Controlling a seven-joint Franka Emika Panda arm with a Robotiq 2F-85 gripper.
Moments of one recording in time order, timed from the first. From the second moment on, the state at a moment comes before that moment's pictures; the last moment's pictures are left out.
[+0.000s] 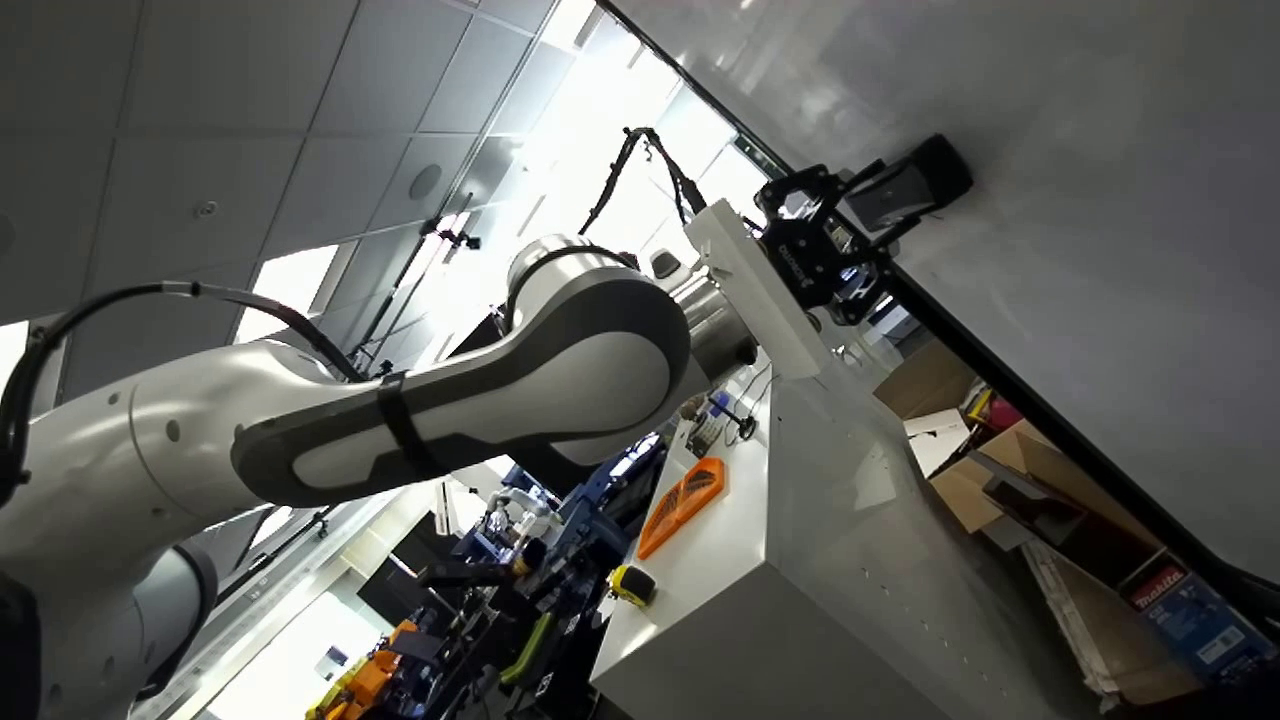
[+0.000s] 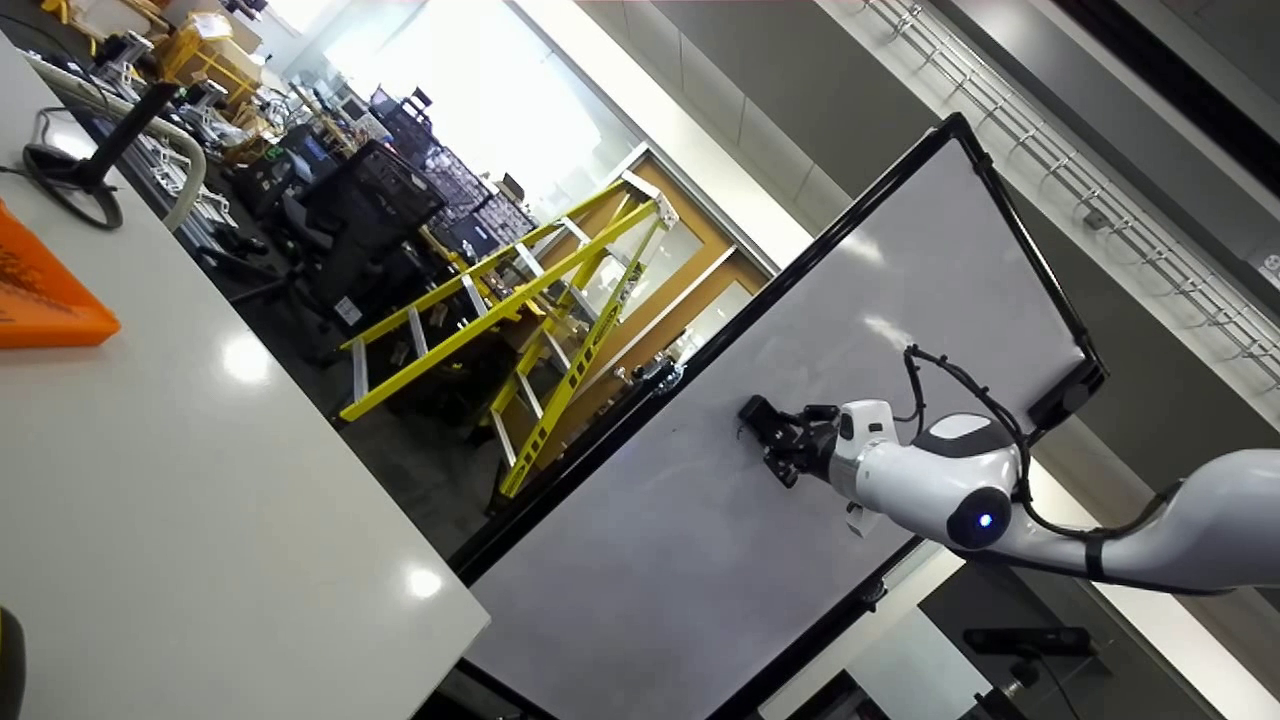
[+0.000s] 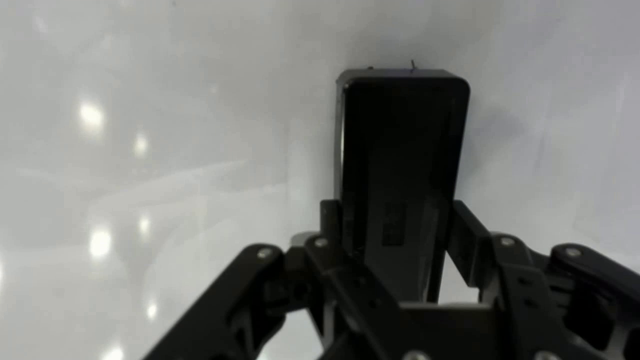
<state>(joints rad) -0.42 0.08 0.00 -1.97 -2.60 2.88 1.06</state>
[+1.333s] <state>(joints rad) -0.41 0.16 0.05 -2.04 -2.60 3.03 1.02</state>
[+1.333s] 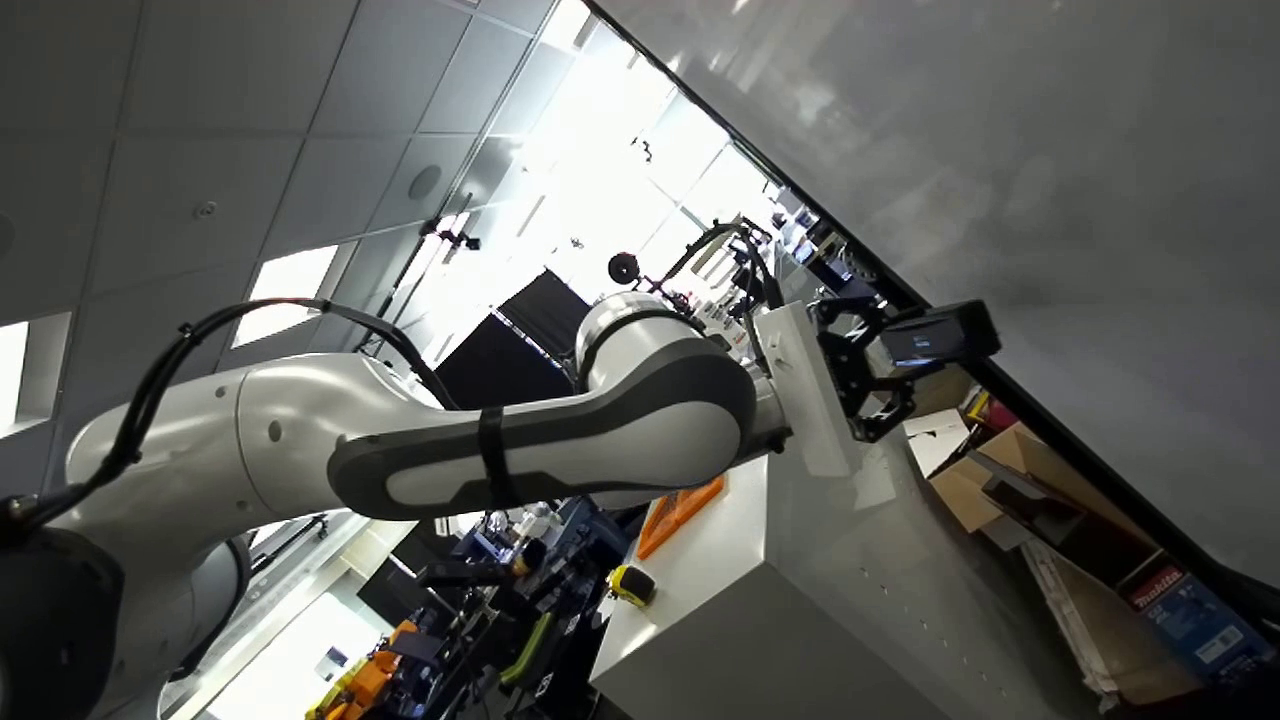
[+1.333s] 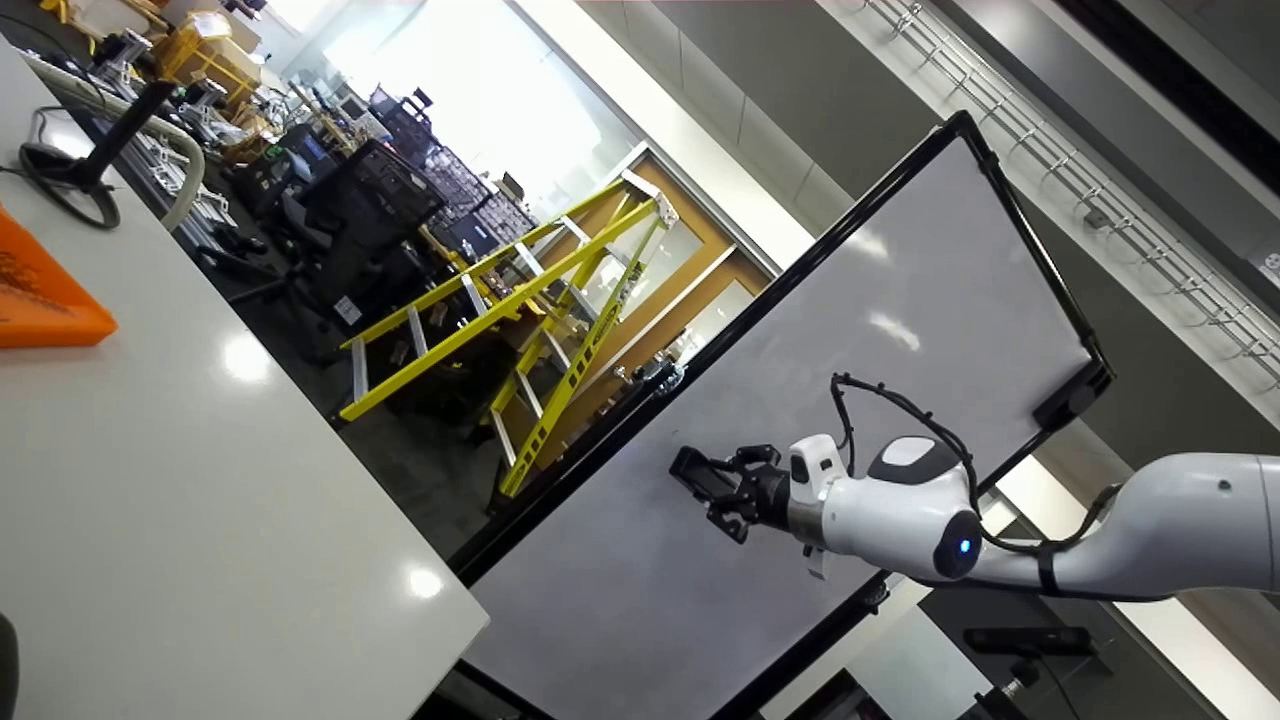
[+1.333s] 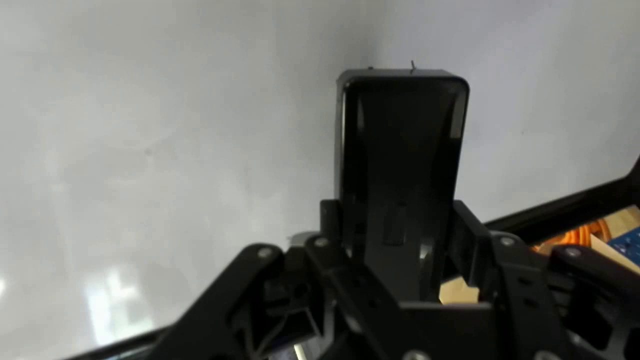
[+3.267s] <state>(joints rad) 0.20 -0.24 -0.24 -2.50 -0.49 2.83 -0.59</state>
